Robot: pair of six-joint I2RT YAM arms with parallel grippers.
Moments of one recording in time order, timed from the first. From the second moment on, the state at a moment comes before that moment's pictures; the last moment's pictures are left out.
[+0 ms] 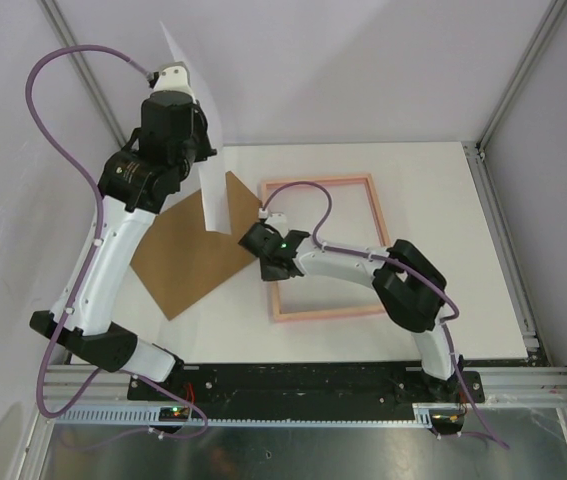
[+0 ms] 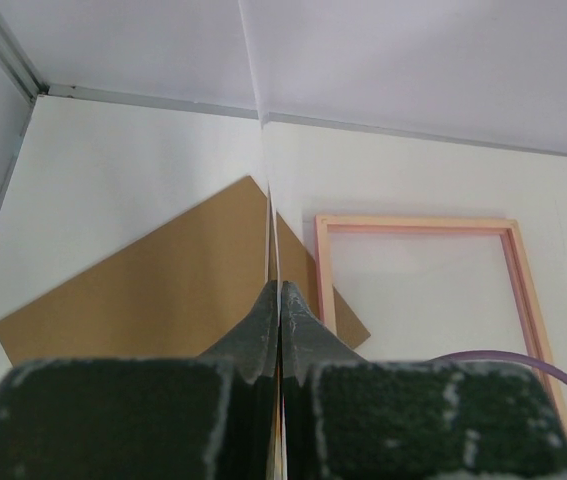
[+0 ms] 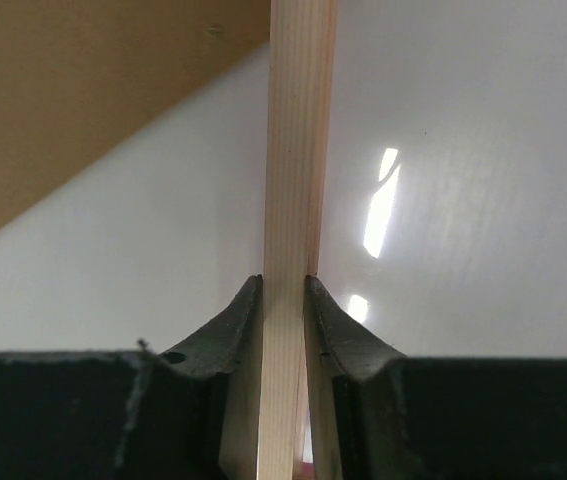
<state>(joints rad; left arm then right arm) -0.47 1.46 1.96 -0.88 -0.46 -0.31 1.01 2.01 1.52 -0.59 0.33 0.79</state>
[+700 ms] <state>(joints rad) -0.27 1.47 1.99 -0.88 -0.35 -0.34 1.00 1.85 1.45 -0.53 0.24 0.80</state>
